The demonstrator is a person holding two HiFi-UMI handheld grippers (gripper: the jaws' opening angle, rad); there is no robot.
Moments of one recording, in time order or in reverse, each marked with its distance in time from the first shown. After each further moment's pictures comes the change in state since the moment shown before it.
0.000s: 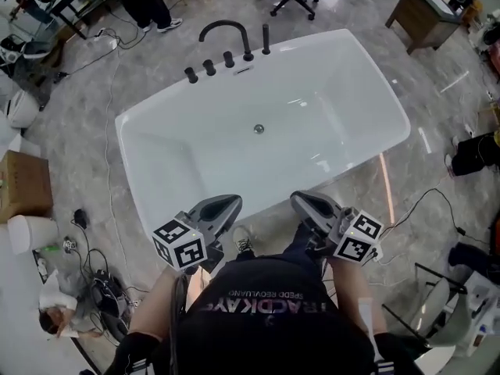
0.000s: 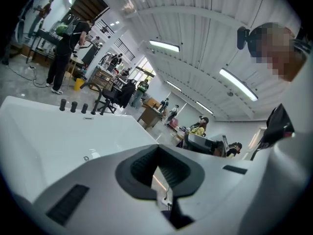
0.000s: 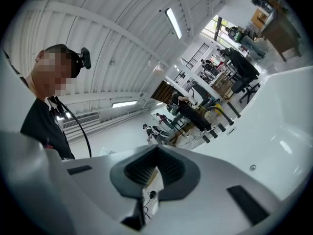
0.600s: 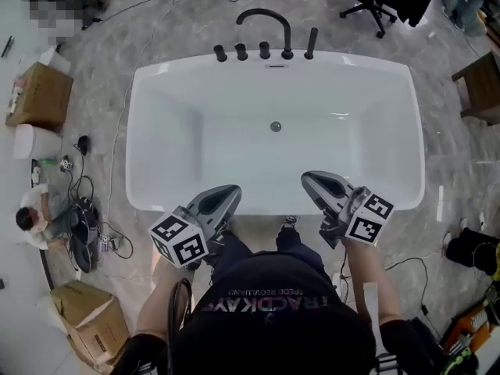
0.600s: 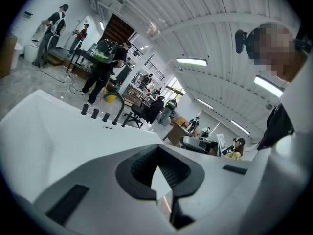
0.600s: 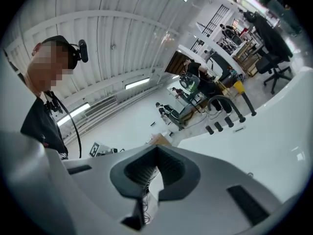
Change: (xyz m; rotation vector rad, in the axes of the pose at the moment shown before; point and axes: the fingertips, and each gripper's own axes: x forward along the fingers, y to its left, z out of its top) left arm 0.107 0.008 0.050 -0.150 -0.242 0.366; right arm 0.017 -0.145 0.107 -0.025 0.364 0.265
